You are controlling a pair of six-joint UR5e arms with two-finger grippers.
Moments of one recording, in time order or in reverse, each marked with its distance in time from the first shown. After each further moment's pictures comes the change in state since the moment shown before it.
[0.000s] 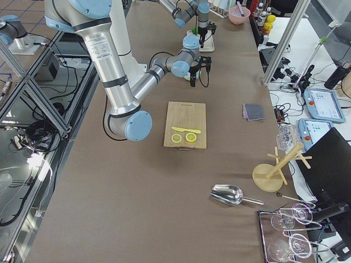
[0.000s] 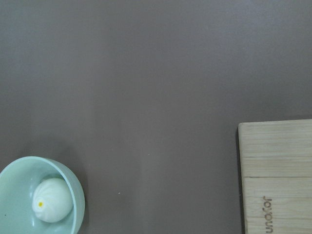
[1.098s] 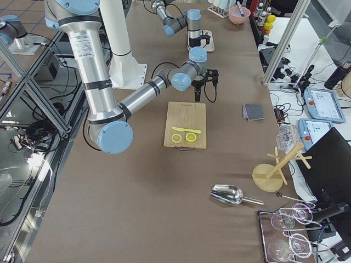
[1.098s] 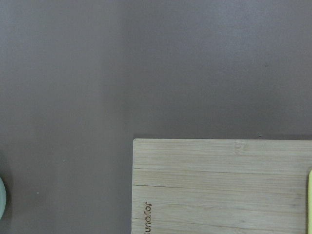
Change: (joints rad) left arm 0.214 -0.315 0.006 -0.005 0.114 -0.404; right arm 0.165 -0.168 0.044 0.003 0.128 -0.214
